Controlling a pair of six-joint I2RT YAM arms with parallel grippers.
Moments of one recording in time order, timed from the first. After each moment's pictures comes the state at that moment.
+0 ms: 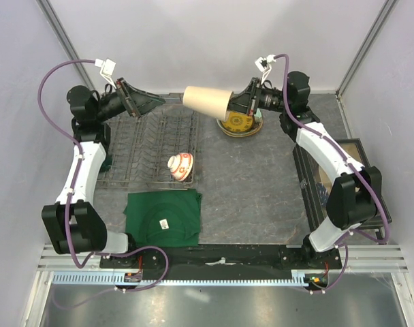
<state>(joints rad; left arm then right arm) 0.09 1.39 1.23 0.41 1.13 -0.81 0.30 1.64 1.41 0.31 -1.01 0.63</state>
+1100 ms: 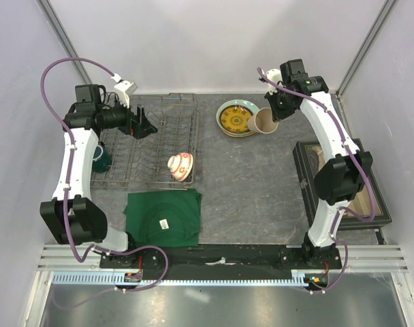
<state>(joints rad) 0.12 1.47 1.50 -0.79 0.83 0.34 0.20 1.90 1.99 -1.05 -0.11 -0.28</state>
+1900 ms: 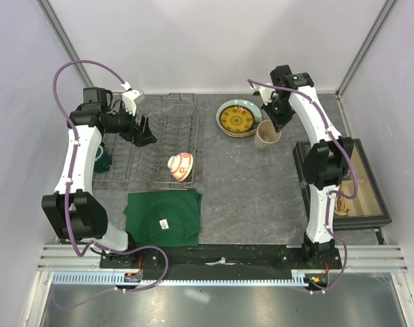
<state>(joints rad) 0.09 1.51 1.50 -0.94 0.73 0.52 0.20 2.14 2.19 -1.31 -0.03 -0.43</state>
